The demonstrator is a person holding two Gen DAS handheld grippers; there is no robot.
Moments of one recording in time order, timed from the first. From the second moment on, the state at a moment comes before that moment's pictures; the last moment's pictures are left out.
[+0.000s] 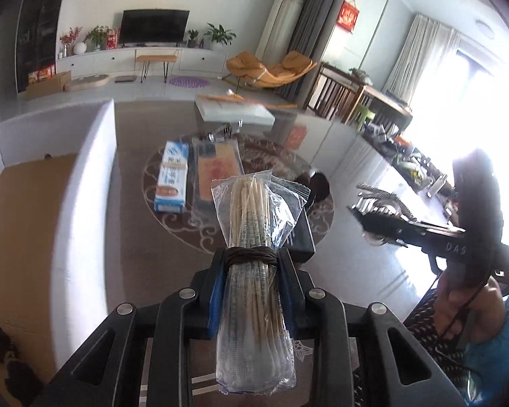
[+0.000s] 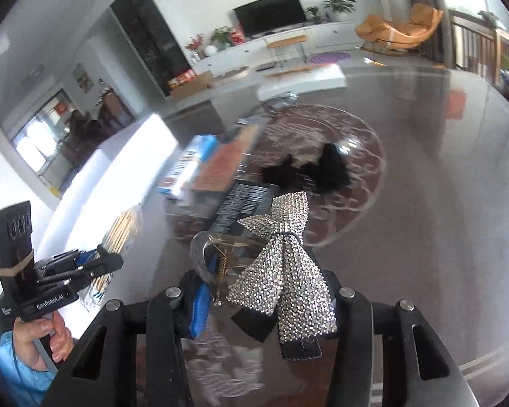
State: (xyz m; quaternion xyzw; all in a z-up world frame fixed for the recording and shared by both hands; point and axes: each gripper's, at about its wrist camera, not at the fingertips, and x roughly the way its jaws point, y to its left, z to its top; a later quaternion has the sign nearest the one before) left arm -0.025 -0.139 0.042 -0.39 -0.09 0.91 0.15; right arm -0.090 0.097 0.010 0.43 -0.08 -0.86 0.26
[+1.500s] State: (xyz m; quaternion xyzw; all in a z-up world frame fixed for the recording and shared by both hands) left arm -0.042 -0.039 -0.028 -0.44 -0.03 0.89 0.11; right arm -0.067 0.178 -0.060 0.43 -0.04 -0.90 0.01
